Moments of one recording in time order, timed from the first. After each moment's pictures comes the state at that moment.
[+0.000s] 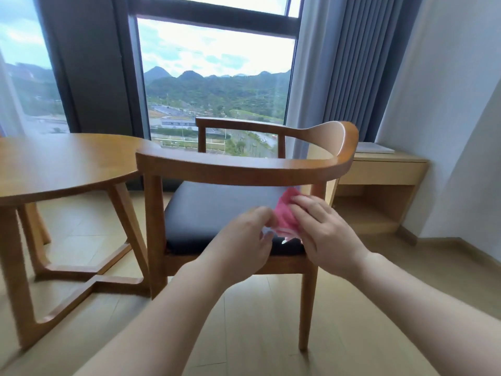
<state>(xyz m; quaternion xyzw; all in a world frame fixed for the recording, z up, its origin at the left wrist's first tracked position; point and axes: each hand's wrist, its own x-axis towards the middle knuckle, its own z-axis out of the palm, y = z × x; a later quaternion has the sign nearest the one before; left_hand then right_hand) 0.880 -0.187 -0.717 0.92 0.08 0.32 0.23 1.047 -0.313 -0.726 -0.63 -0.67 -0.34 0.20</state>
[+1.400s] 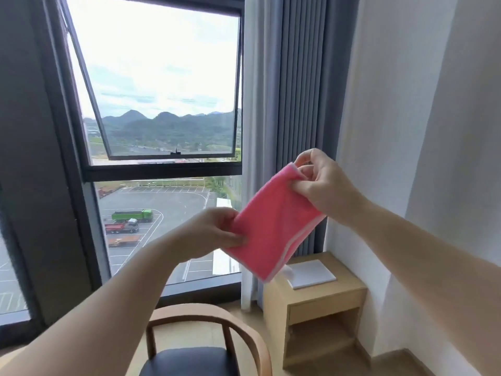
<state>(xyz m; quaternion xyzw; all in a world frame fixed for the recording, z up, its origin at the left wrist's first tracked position) 1.107 -0.147 0.031 0.86 0.06 0.14 0.49 1.253 -0.334 0.086 -0.70 -0.47 -0.05 0.54</state>
